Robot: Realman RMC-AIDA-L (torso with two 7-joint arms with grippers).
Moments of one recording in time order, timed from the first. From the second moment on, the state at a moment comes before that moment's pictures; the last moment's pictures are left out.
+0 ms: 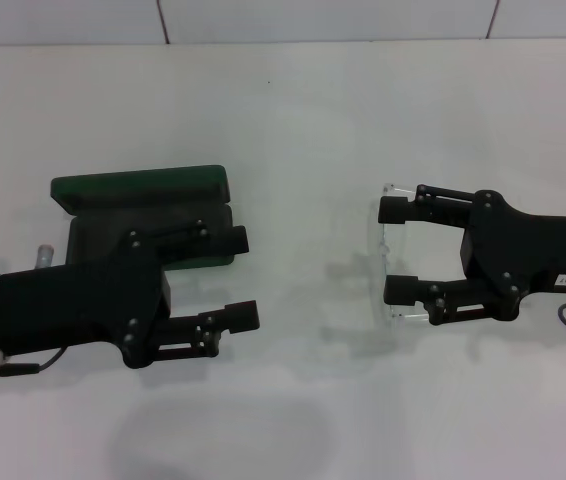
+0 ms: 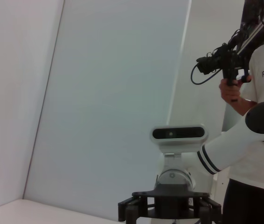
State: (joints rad) left arm -0.42 -2.01 0.92 0.45 1.63 1.91 -1.09; right arm 0.69 2.02 -0.42 -0.30 -2.13 -1.90 1.05
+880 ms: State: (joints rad) left arm -0.41 -2.03 0.83 0.54 1.56 1.90 -1.18; right arm 0.65 2.02 -0.40 -0.31 -2.03 -1.86 1.03
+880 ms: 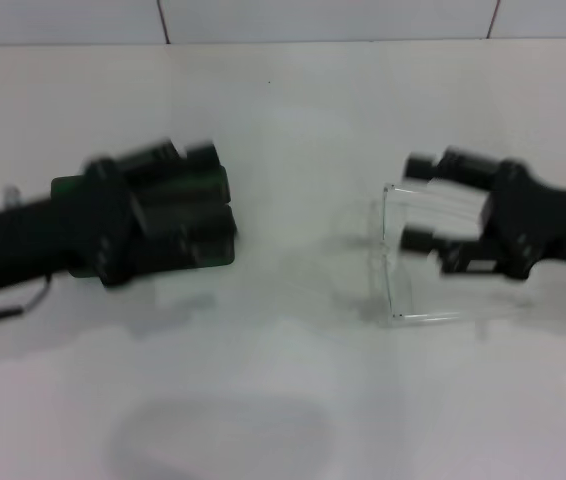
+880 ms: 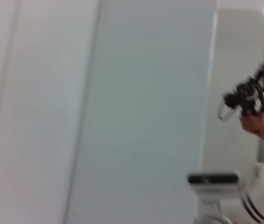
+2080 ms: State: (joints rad) left arm -0.65 -2.09 1.05 1.37 2.52 1.58 -1.98; right arm 0.45 2.02 -0.41 -0.36 -1.73 -1.81 1.03
